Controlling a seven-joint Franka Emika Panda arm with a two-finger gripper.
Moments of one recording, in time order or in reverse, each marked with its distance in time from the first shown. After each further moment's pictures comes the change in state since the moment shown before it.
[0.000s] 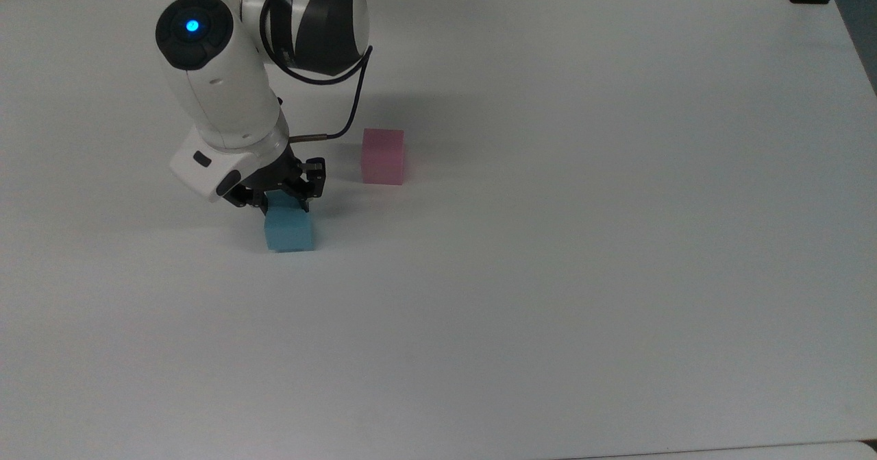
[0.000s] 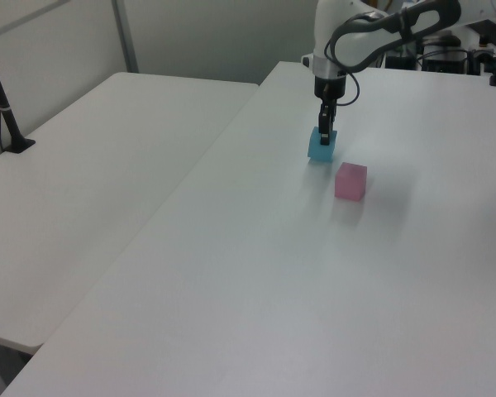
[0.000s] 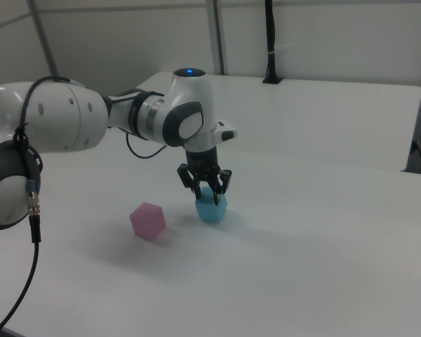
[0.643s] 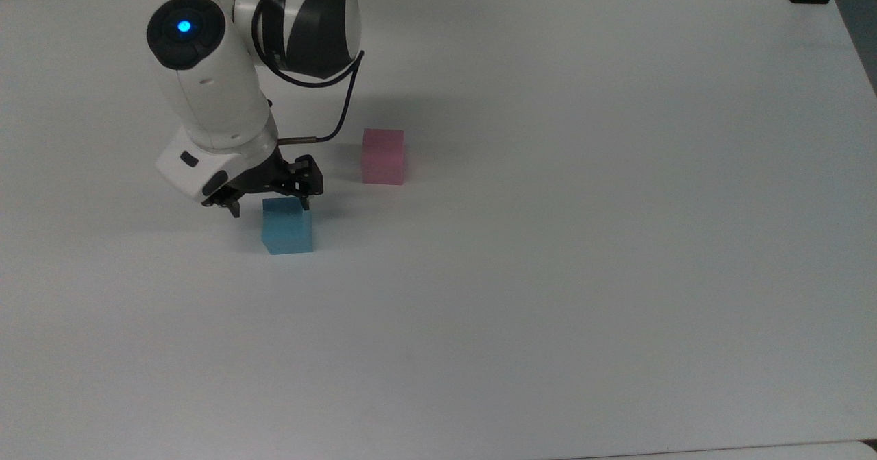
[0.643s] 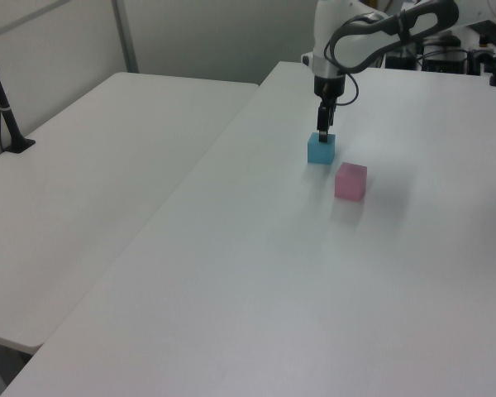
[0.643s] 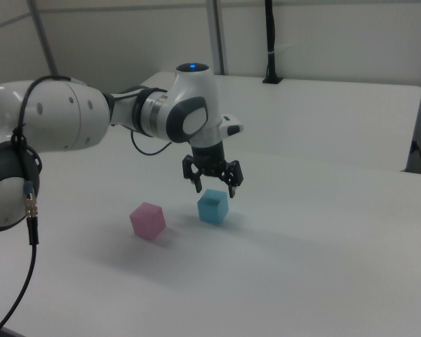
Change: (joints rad) arm -0.018 -0.003 -0.001 0.020 -0.024 0.006 0.006
